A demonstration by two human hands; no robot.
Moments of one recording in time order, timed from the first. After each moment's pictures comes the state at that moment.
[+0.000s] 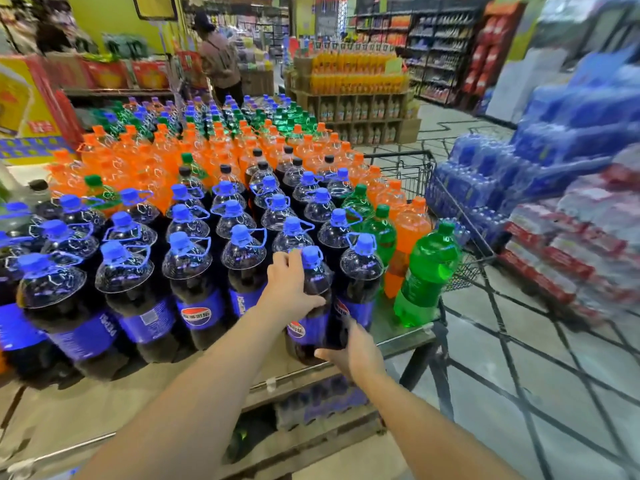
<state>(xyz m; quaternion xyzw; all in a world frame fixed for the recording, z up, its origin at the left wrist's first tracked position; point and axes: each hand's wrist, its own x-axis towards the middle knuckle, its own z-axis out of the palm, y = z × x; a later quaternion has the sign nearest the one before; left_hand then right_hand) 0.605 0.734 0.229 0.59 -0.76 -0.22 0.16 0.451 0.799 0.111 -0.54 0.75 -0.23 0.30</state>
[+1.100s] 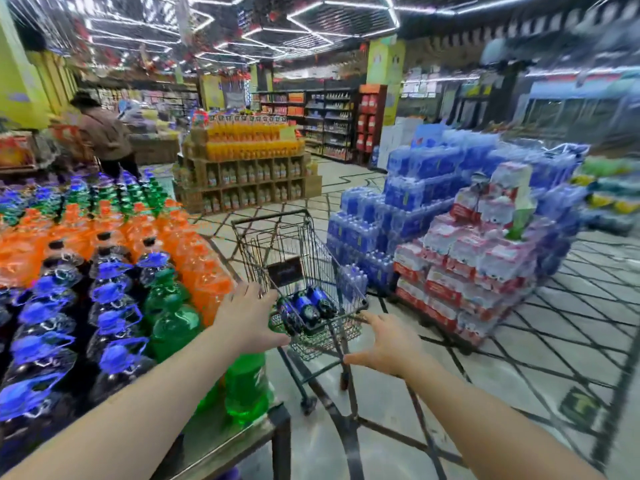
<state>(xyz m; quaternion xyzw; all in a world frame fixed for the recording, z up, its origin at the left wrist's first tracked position) 0.255 0.718 0.315 0.46 -0.89 0.03 -0.01 0.003 0.837 0.265 -0.56 0.82 -0.07 0.09</state>
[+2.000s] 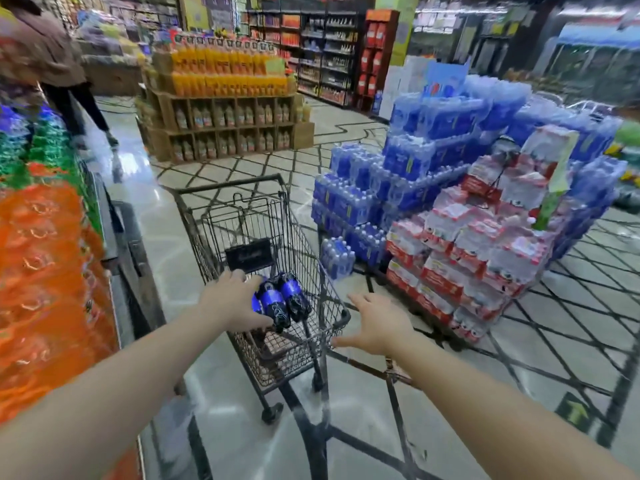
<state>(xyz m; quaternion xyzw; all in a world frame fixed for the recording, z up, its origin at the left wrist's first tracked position) 0.015 0.427 0.245 0.48 -0.87 -0.04 -0.12 -0.228 0.569 0.234 -0.59 0.80 0.02 0.13</state>
